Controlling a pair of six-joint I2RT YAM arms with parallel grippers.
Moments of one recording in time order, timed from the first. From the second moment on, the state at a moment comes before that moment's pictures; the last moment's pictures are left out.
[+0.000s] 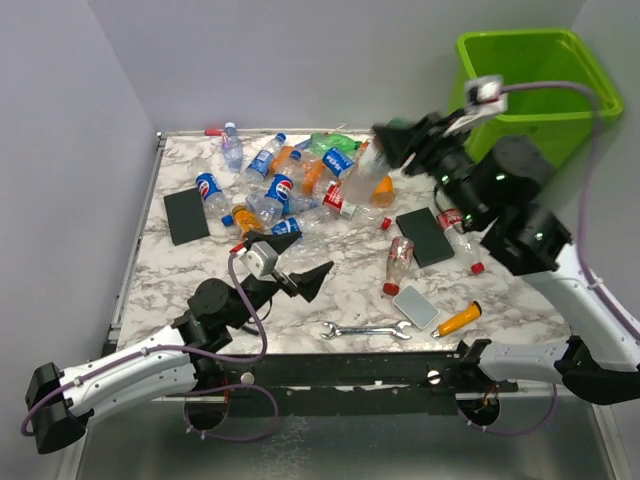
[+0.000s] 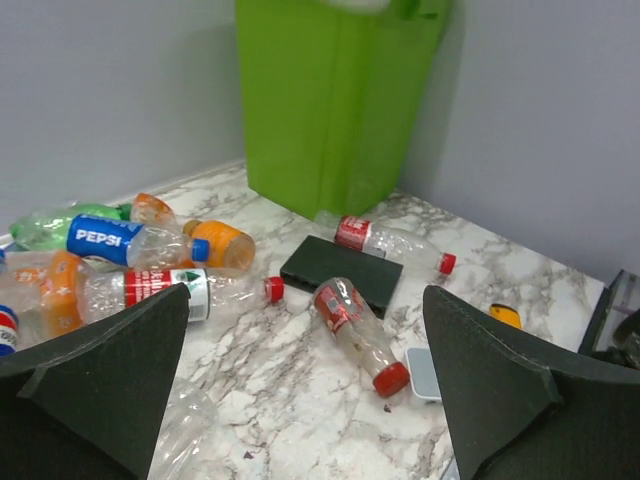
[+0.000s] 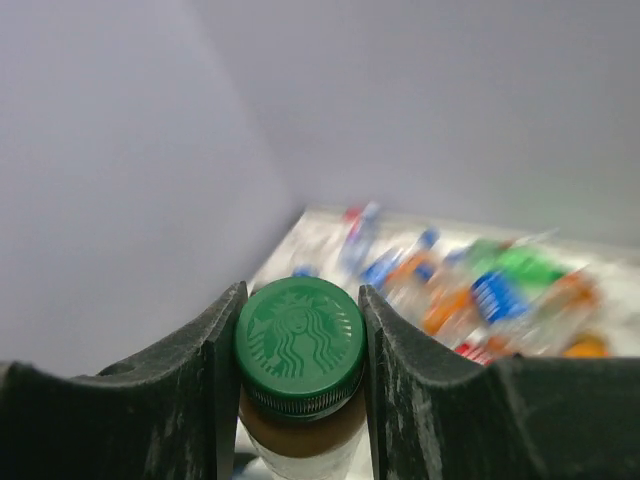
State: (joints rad) left arm -1.02 0.64 0.40 0.50 -0.16 -0.05; right arm 0.85 1.17 1.53 -0.29 0.23 0.34
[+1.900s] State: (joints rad) left arm -1.02 0.90 0.59 0.28 -0.21 -0.16; right arm 0.42 1.00 1.10 -0.08 -0.12 0.49
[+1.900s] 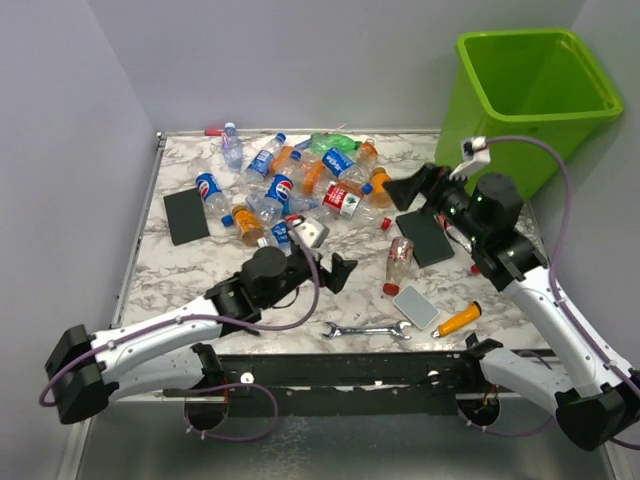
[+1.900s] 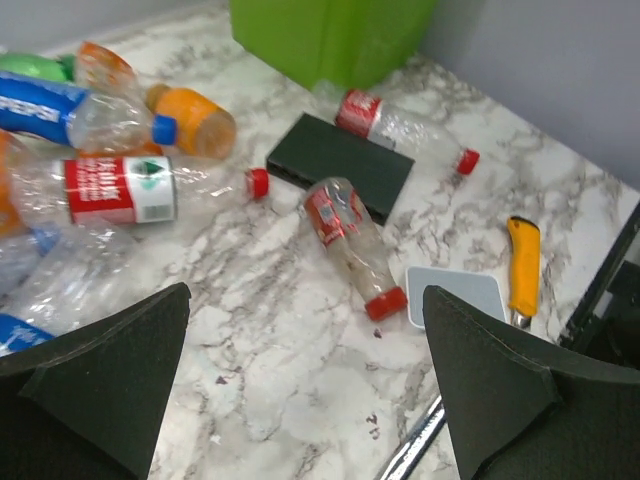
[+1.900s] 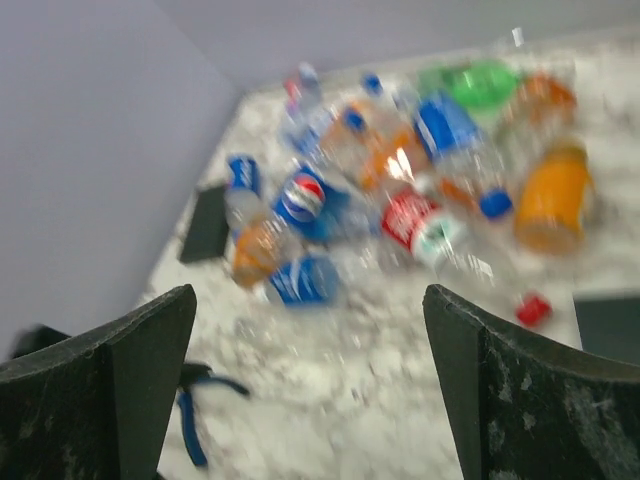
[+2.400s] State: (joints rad) left arm -1.07 1.59 0.97 0.12 -0.07 -0.26; right arm 0.43 0.58 0.70 -0.35 0.22 0.71
